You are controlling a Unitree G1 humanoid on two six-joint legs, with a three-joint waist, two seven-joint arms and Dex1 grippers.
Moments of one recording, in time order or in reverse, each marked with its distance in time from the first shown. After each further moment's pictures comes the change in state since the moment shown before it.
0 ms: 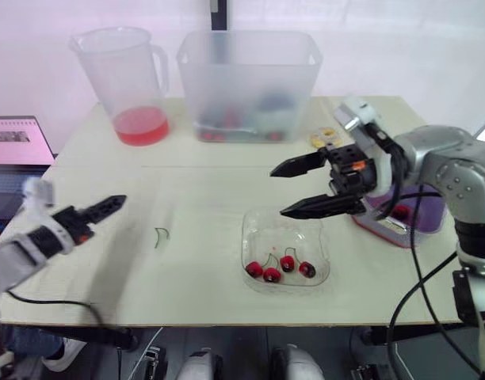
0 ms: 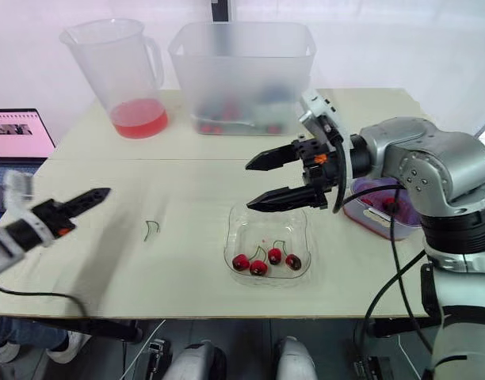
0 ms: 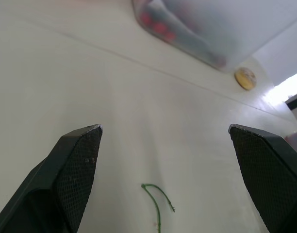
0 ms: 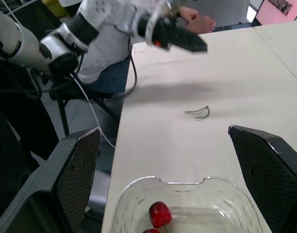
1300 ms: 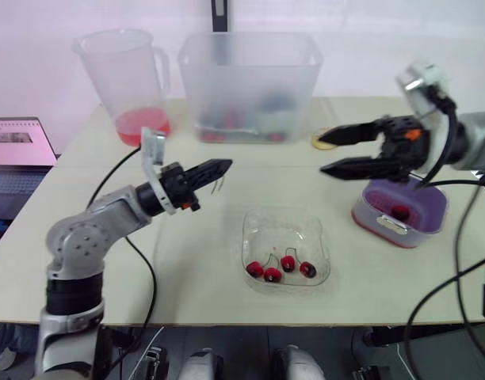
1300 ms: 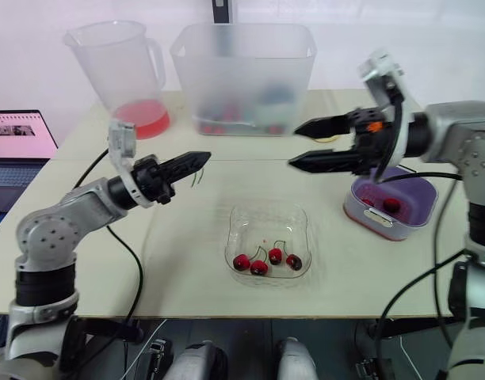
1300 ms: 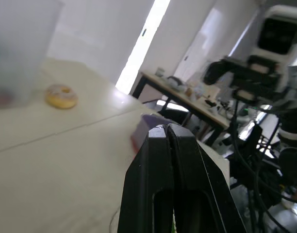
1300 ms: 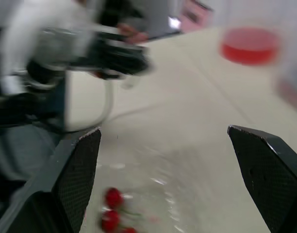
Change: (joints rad) left arm -0.356 -0.354 -0.459 -0.193 0.030 -0.129 -0.010; right arm -0.004 -0.051 -0.144 0.057 0.022 0.081 -0.024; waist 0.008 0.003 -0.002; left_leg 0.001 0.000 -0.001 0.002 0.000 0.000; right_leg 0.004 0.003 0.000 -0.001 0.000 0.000
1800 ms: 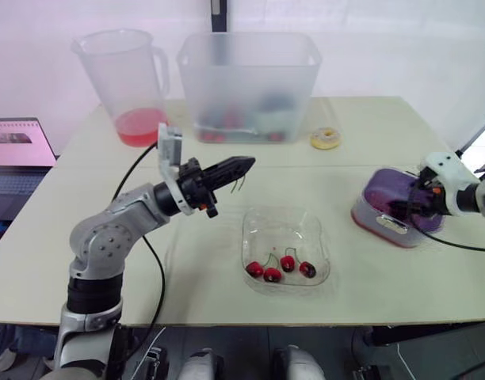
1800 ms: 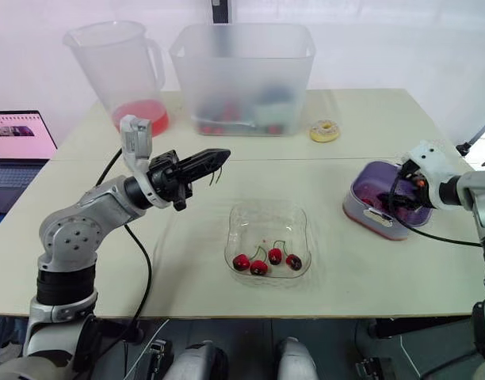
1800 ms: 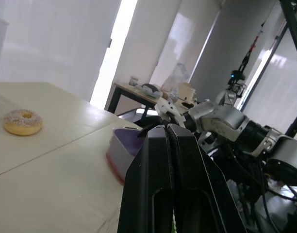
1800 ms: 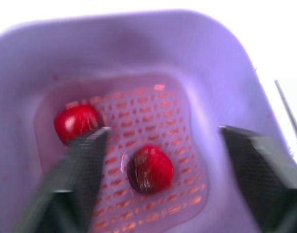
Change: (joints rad) left arm -0.068 -0.125 -0.099 -0.044 0.098 -0.140 -0.126; right arm 0.204 -0.169 0.121 0.719 -0.639 -0.625 -0.236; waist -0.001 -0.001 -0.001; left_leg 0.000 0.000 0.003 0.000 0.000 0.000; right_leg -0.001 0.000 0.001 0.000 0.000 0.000
